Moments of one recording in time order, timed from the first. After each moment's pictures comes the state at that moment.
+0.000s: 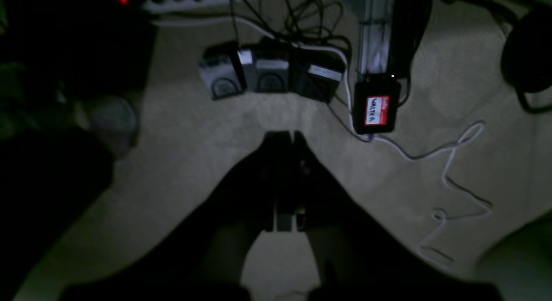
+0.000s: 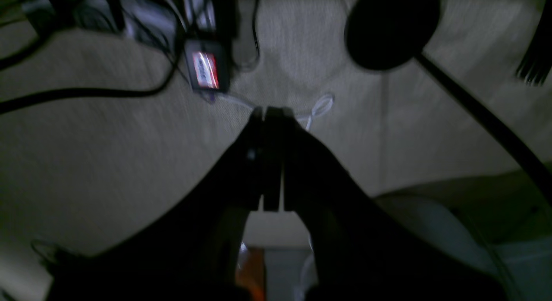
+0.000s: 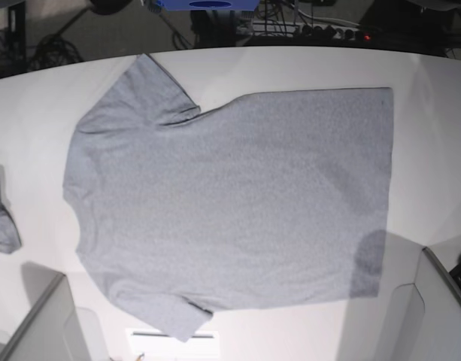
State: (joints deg) left arm 35.0 -6.8 1.4 40.1 0.6 0.5 -1.1; right arm -34.3 1.0 2.3 43.6 -1.9 0.4 -8.8
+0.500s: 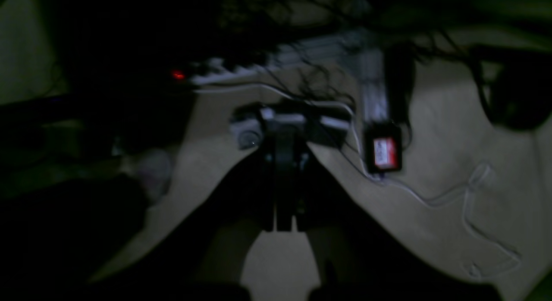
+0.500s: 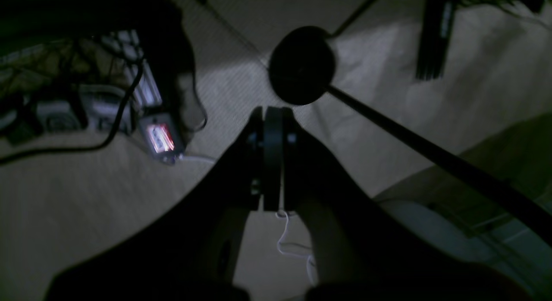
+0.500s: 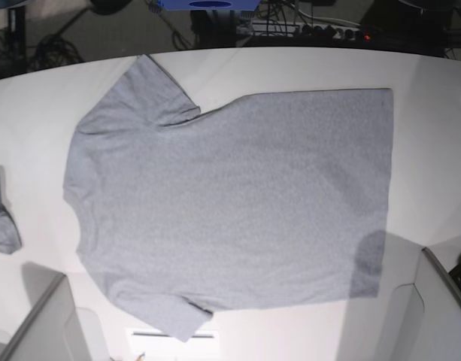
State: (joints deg) left arm 57.2 -9.3 -4.6 71.1 0.6 0.4 -9.1; right arm -53.4 -2.1 17.5 79.1 -2.0 0.3 -9.4
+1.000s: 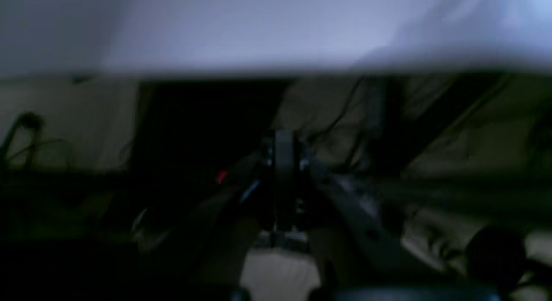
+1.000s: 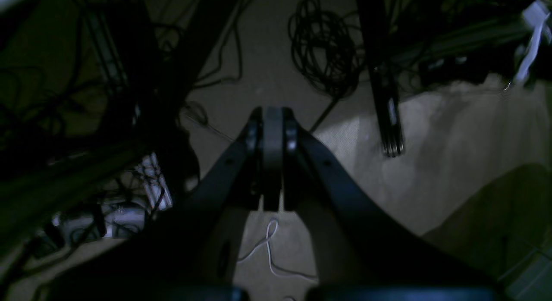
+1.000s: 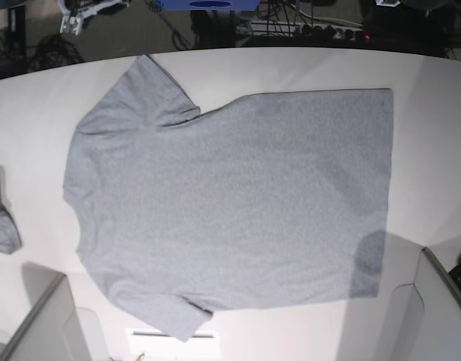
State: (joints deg) left arm 74.5 -11.3 -11.9 110.6 -14.9 0.5 -8.7; right arm -53.9 -5.7 20.7 105.1 -2.0 0.2 -16.3
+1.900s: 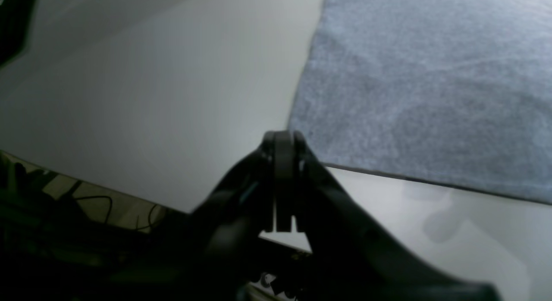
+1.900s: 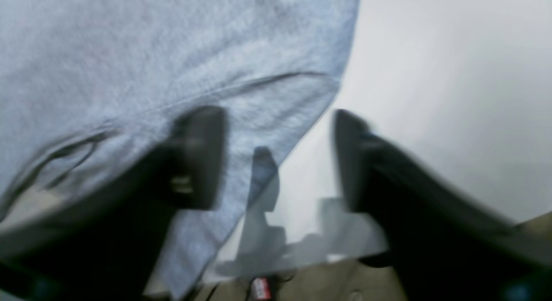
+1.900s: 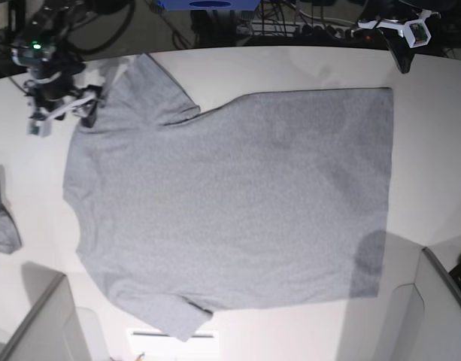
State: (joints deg) left arm 57.8 -0.9 -24.0 111.7 -15.5 0.3 -8.1; right arm -20.3 -3.7 39.0 113.4 21.3 22.5 -58.6
